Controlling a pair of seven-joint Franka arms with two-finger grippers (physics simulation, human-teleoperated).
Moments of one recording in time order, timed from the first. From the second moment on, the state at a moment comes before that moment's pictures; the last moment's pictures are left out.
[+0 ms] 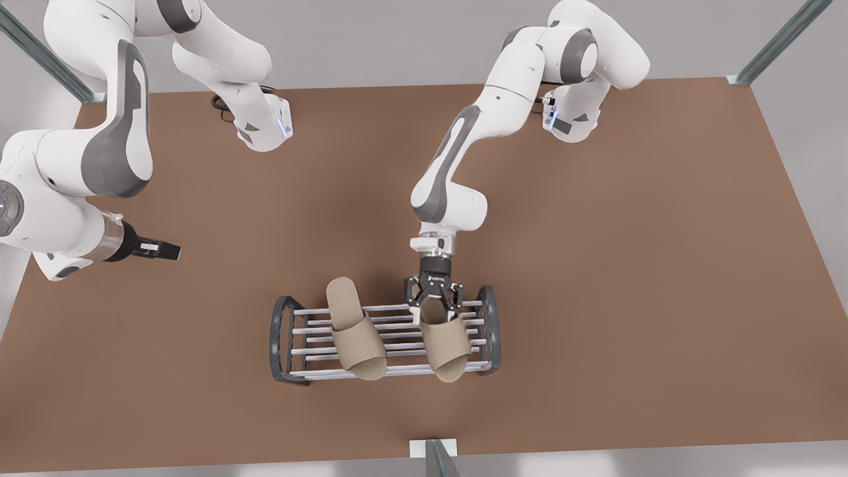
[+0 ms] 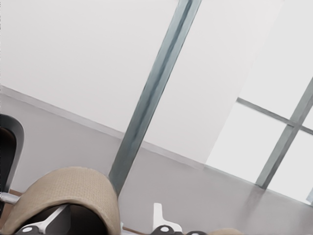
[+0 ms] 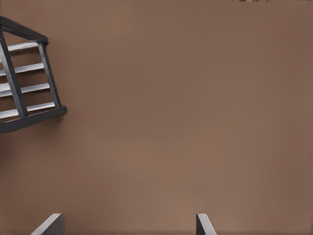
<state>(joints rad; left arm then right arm) -1.10 0.86 0.55 -1.38 1.89 2.63 -2.90 -0.15 0.24 0.15 -1.41 -0.05 1.46 0.16</state>
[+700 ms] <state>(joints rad) -1.34 0.59 0.55 -1.22 1.06 2.20 -2.70 -0.16 0.24 0.15 -1.41 -0.06 1.46 0.12</state>
